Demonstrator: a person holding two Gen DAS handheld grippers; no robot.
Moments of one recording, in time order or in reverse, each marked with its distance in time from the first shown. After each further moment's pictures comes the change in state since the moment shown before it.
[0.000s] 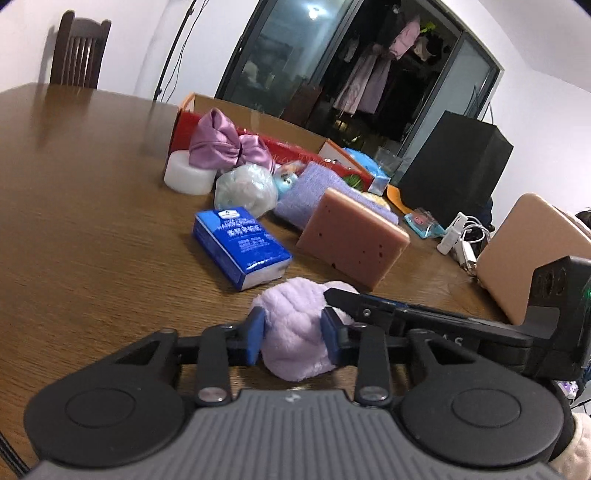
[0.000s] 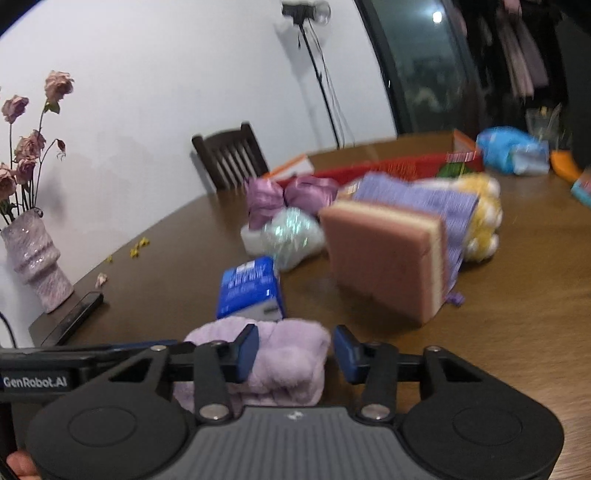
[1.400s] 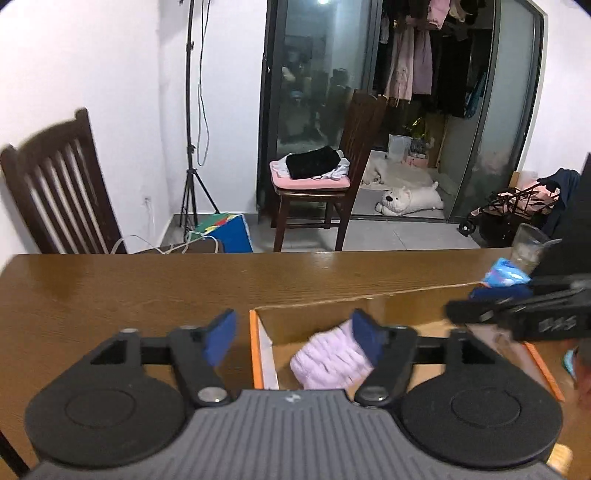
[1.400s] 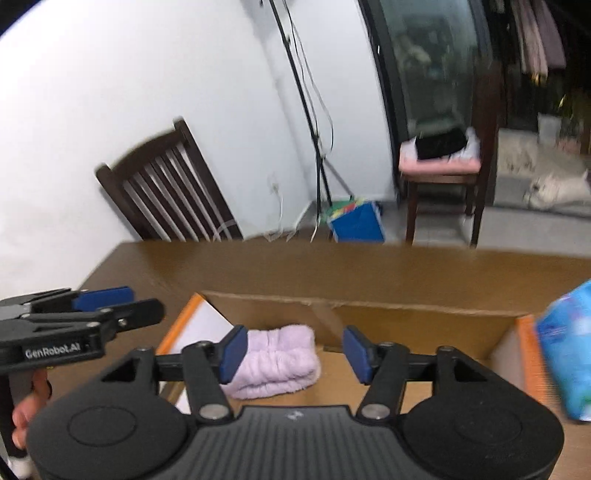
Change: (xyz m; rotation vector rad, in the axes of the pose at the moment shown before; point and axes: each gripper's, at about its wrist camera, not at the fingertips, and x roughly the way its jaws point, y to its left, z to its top) left arm 0.196 0.050 0.371 0.217 0.035 0.294; right arm 0.235 -0.094 0.335 -0.002 0.151 -0.084
